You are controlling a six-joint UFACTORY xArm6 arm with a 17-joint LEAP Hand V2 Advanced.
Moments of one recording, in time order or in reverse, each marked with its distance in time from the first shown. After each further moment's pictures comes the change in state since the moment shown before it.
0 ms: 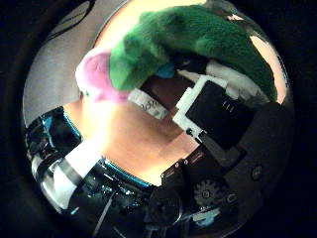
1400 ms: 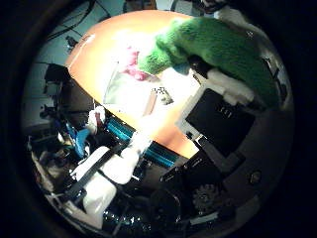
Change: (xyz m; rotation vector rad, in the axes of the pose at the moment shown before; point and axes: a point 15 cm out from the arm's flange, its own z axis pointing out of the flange) arm 0.013 0.097 -0.376 0.359 -0.008 0.211
